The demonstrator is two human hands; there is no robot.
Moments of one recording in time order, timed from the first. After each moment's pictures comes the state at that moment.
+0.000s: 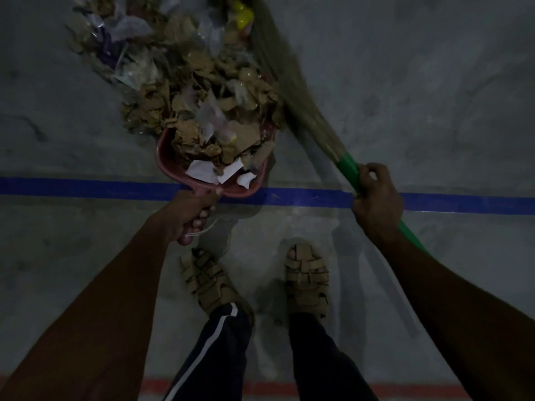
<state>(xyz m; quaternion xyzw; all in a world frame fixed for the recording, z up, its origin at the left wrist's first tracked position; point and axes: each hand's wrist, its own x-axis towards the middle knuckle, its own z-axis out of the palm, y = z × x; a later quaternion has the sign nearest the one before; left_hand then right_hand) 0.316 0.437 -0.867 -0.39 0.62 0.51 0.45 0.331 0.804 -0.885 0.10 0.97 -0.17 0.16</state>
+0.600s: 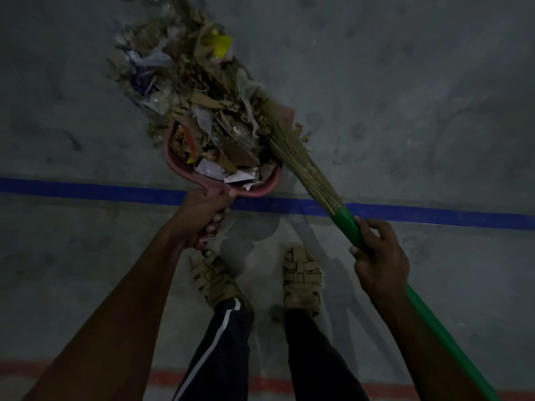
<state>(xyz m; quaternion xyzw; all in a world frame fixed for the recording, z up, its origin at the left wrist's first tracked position) 0.308 0.467 -0.766 -0.34 0.66 0.56 0.37 0.400 0.799 -0.760 0.12 0.95 -0.26 0.13</state>
